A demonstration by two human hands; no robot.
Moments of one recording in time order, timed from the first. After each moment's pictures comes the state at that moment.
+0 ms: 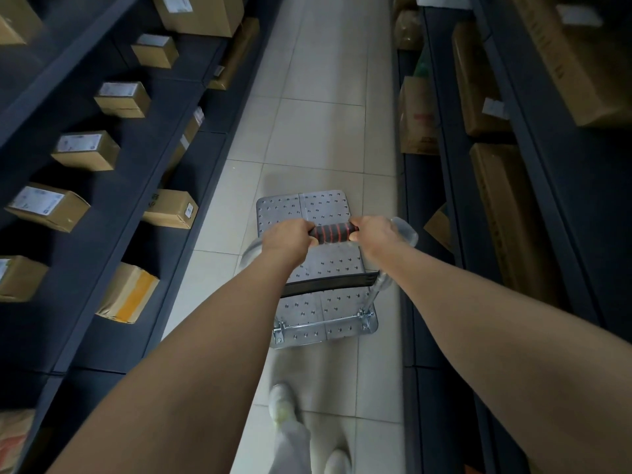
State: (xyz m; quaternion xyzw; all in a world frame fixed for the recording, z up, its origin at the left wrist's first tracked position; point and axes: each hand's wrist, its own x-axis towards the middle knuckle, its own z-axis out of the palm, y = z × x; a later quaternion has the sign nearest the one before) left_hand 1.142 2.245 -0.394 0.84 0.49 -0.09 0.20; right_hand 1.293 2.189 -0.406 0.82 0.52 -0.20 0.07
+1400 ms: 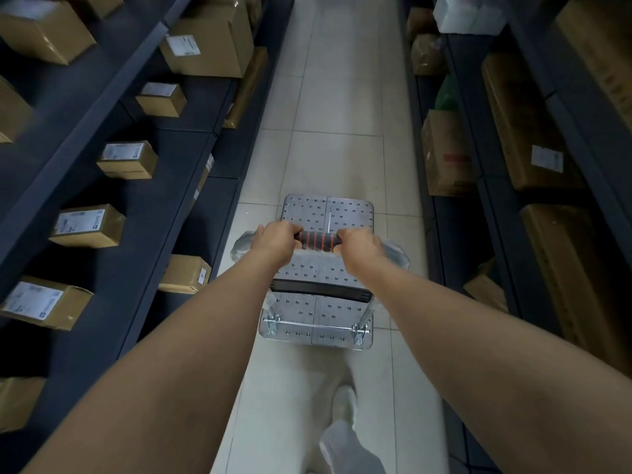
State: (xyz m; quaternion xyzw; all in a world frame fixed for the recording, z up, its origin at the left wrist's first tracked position) left_hand 1.169 2.538 -0.393 0.83 0.51 -0.08 0.22; right_hand 1.300 2.465 -0.397 0.84 0.49 -0.24 0.06
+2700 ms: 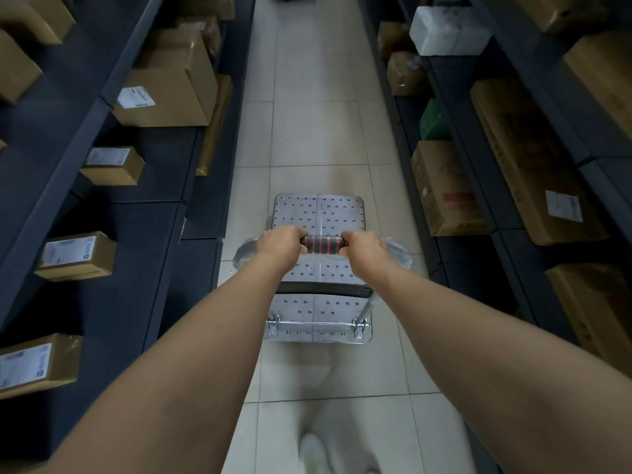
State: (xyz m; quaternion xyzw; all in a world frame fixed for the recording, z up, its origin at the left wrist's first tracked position) left_hand 1.299 2.818 -0.399 0.87 0.43 -0.13 0.20; right_hand 1.424 2.725 -0.408 0.87 0.40 -0.27 -0.03
